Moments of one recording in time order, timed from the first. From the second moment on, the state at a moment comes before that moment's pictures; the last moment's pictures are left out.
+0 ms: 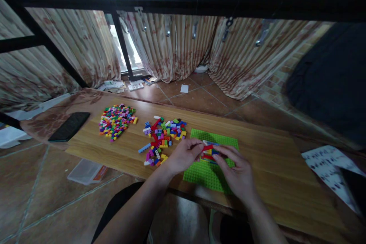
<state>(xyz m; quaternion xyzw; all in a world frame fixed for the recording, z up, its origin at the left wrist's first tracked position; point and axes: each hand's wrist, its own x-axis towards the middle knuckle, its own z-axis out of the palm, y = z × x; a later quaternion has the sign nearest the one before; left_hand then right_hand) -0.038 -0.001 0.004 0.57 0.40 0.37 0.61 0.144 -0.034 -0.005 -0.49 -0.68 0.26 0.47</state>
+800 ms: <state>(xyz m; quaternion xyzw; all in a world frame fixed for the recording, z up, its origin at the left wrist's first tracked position) -0.029 0.013 -0.006 0.61 0.51 0.41 0.46 0.166 -0.025 -0.014 -0.64 -0.57 0.25 0.46</state>
